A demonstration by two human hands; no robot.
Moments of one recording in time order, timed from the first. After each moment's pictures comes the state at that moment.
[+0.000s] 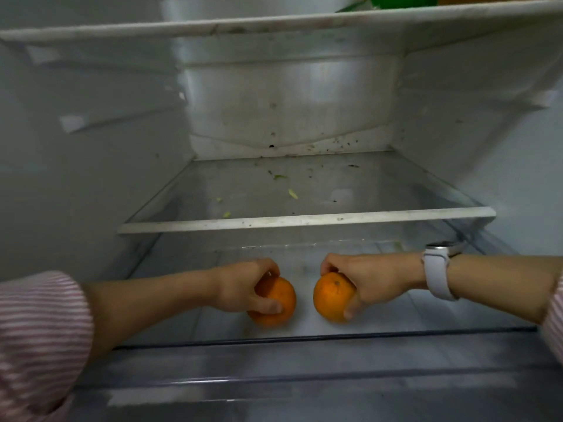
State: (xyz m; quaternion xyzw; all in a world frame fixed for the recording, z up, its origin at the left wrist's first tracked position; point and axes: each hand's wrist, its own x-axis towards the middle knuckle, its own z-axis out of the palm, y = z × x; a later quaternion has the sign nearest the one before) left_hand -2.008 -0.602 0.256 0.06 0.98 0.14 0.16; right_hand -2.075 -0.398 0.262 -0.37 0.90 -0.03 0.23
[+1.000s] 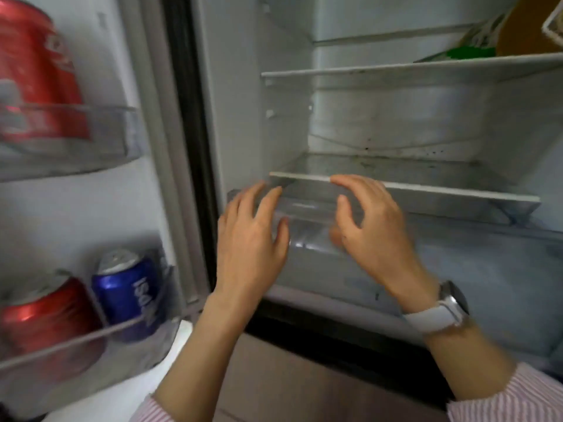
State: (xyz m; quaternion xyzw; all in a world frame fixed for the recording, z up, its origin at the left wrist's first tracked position) left_hand -1.758 -0.550 0.254 -0.15 0.85 0.03 -0.50; right_hand -1.864 -0.425 0.276 -0.47 0.68 -0.44 -0.34
